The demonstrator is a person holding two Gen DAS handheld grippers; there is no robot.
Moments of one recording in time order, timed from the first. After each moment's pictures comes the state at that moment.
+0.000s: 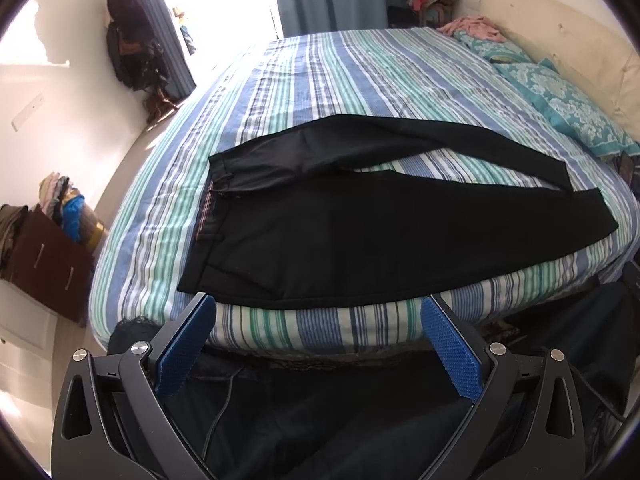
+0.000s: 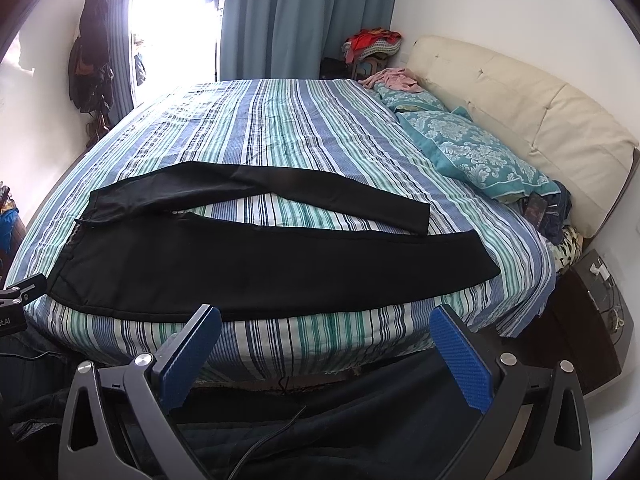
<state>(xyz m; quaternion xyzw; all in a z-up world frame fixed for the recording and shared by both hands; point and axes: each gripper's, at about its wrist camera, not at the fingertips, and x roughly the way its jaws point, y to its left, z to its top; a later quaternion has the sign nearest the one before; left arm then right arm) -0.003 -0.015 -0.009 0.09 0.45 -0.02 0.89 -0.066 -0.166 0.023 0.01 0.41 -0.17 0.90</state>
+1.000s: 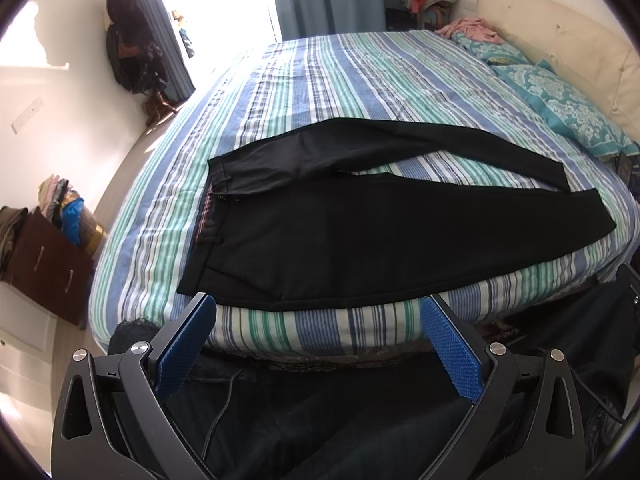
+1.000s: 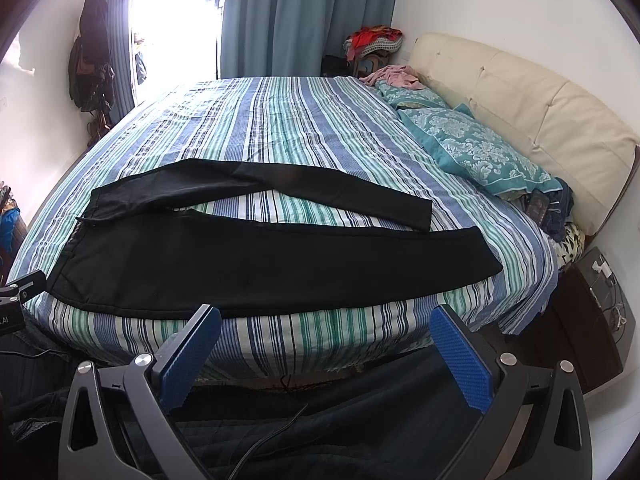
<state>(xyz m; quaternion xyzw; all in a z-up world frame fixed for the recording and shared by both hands) -0.004 -0.018 -0.007 0.09 0.45 -0.03 0.89 -0.065 -0.163 0.019 0.02 0.41 -0.17 0.90</state>
